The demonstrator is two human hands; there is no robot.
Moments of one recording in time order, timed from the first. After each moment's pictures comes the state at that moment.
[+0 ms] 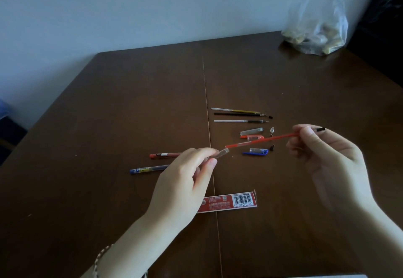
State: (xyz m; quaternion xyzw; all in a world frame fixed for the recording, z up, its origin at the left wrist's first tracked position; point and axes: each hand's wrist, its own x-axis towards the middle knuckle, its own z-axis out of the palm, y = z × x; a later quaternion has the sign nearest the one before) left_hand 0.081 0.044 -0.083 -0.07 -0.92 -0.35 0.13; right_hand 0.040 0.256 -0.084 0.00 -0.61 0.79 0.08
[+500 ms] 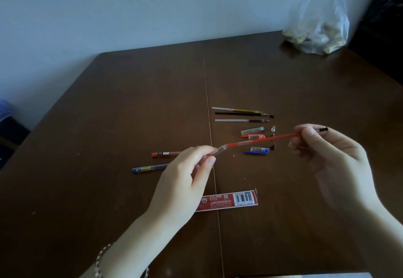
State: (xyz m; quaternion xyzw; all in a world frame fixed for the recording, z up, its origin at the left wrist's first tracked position) left_hand 0.081 0.041 -0.087 -0.06 -0.92 -0.38 0.13; right_hand 0.042 0.259 -0.084 0.02 -0.62 0.78 0.07
